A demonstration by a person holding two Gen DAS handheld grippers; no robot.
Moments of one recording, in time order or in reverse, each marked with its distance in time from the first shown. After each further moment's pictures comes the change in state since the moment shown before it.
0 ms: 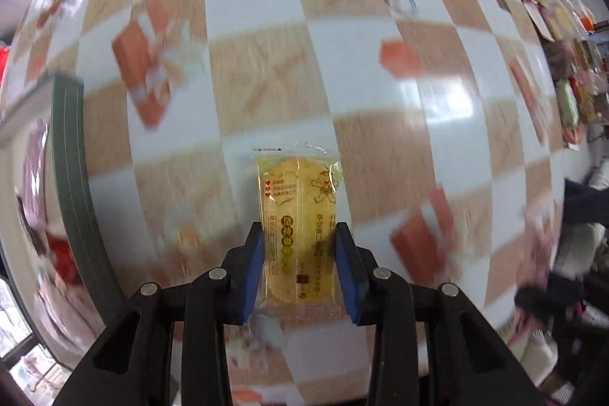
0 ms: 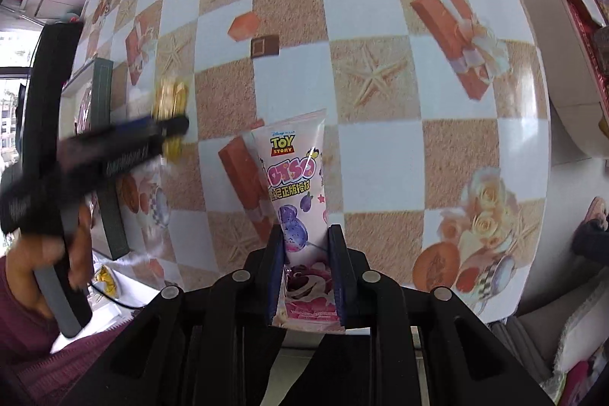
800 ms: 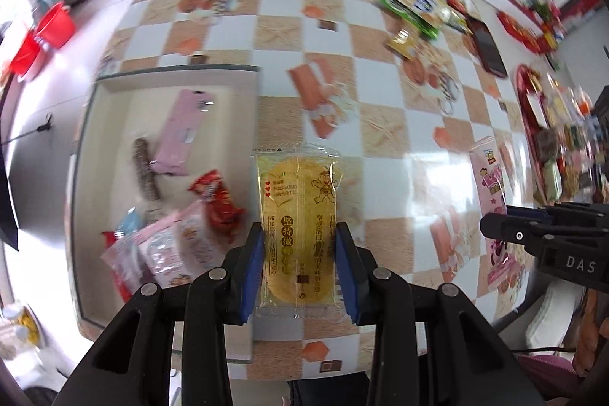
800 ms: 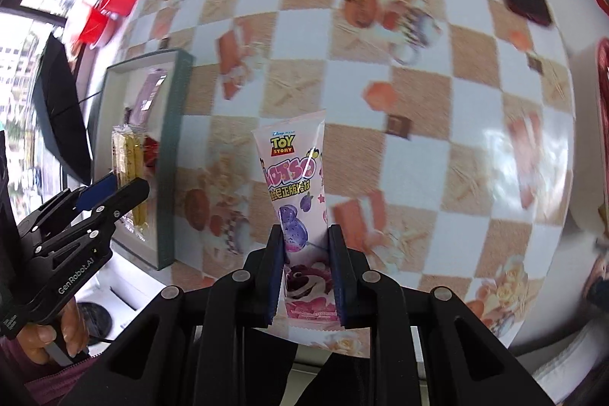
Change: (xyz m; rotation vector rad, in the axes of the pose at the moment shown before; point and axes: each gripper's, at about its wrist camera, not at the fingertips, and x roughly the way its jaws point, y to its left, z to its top) left arm -0.110 0.100 -0.066 -0.240 -0.263 -0.014; right arm -0.022 0.130 0.041 -0.244 -0.057 -0.009
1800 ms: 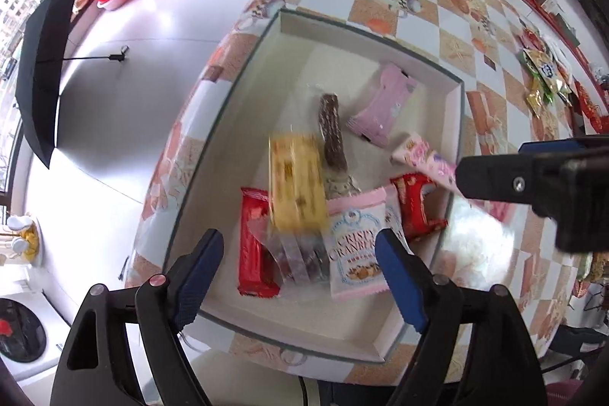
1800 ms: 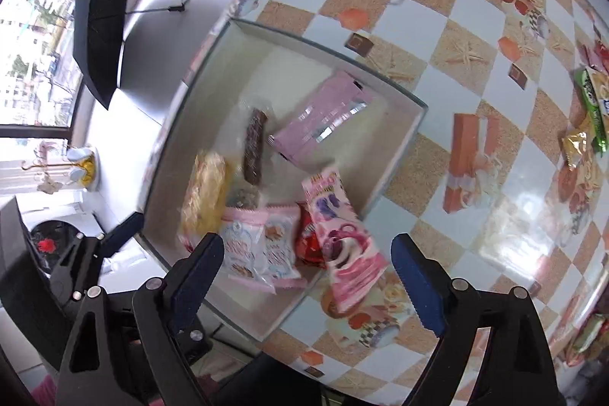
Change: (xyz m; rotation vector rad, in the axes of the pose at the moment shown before) left arm 0.004 0.134 -0.034 -0.277 0.014 0.164; right arm 0.068 0.211 0.083 -0.366 0.107 -0.034
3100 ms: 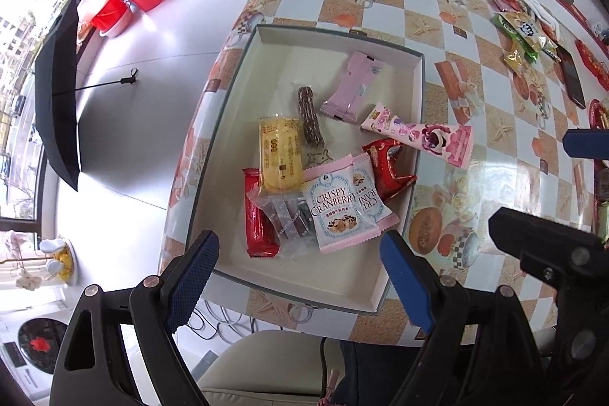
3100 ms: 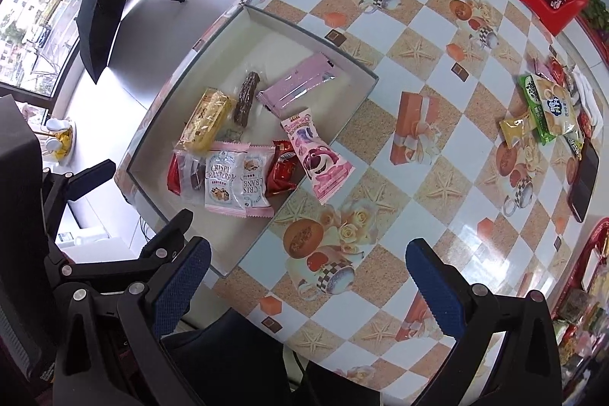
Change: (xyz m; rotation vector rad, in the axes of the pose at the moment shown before) left arm -0.041 -0.039 -0.018 0.114 -0.013 0.114; right arm -0.058 0.004 -0.074 -0.095 -0.076 -0.123
